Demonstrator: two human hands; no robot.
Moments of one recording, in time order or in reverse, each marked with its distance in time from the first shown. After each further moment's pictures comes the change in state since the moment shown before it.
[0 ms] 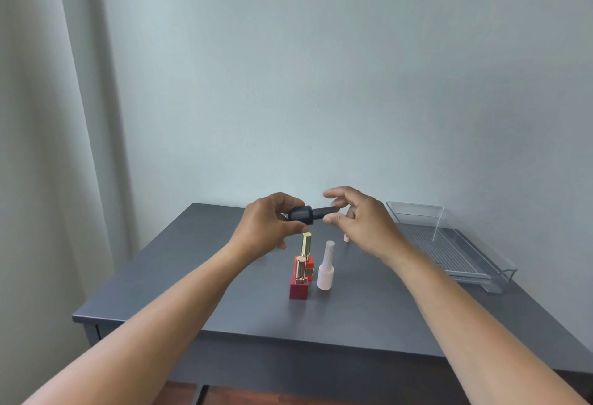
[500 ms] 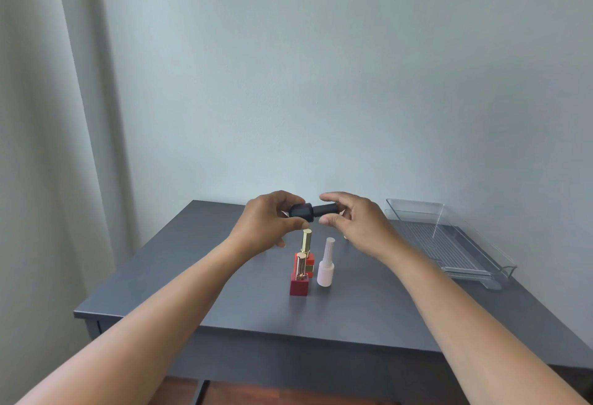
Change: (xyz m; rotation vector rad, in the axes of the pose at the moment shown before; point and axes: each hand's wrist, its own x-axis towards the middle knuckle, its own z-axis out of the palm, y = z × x) left_hand -0.002 0.003 -0.001 0.055 -0.011 -0.003; right_hand 0.000 0.005 0.006 -0.009 -0.049 -0.001
